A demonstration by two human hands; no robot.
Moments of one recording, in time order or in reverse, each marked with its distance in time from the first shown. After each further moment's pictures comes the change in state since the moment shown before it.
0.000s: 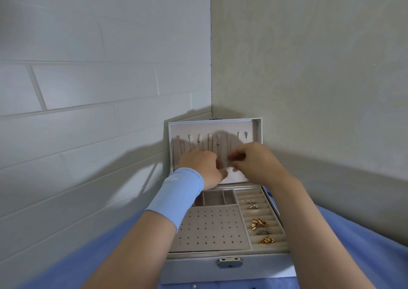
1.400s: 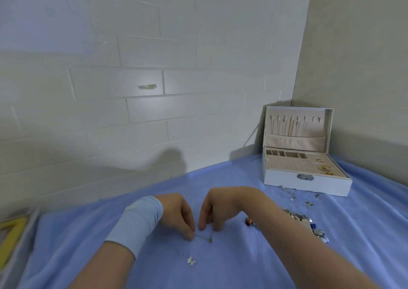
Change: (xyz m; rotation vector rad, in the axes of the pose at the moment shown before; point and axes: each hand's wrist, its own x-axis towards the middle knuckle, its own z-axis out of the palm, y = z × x) left_hand -0.422 -0.166 -0.049 -0.230 -0.543 -0.345; right_hand -0.267 -0.261 0.147 -0.323 -1.026 -0.409
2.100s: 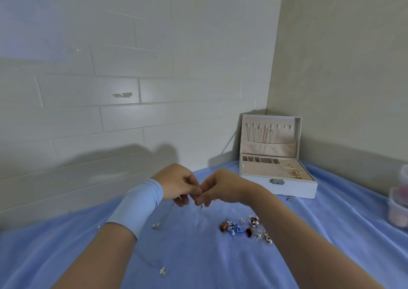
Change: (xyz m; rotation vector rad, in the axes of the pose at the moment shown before) left_hand 0.002 0.067 -0.038 -0.503 0.275 0.244; right_hand -0.053 0.039 -0.020 0.507 0.426 -0.041
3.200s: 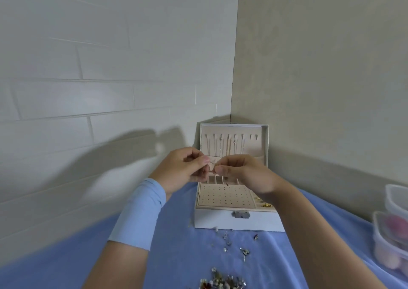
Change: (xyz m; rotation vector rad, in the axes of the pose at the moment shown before) left_hand 0.169 0.100 0.058 -0.575 0.120 0.307; right_hand -0.002 0.103 -0.170 0.378 0.298 -0.165
